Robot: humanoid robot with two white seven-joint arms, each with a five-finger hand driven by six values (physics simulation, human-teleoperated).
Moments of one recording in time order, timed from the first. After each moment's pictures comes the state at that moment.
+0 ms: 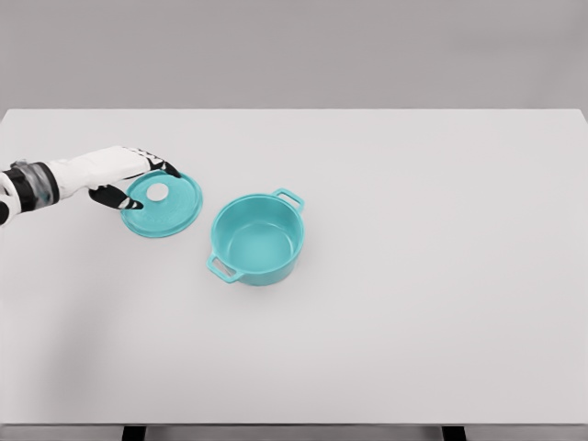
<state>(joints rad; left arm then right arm) -0.60 0.56 -0.34 -1.09 -0.56 -0.61 -0.61 0.06 0.00 -0.30 0.08 0.25 -0.01 0.09</state>
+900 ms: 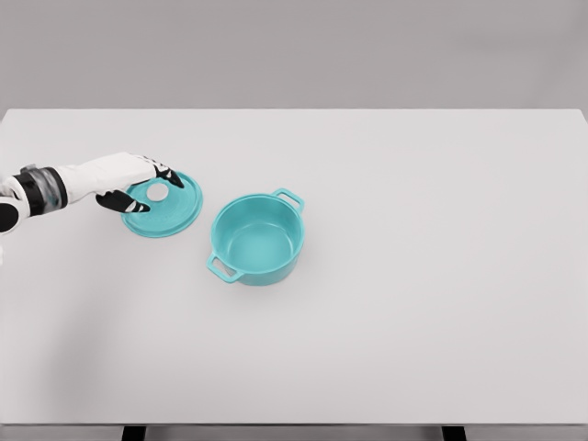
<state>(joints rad) -0.60 0.55 -0.34 -1.08 -0.59 -0.61 -0.61 0.06 0.00 -0.30 0.08 0.25 -0.01 0.09</state>
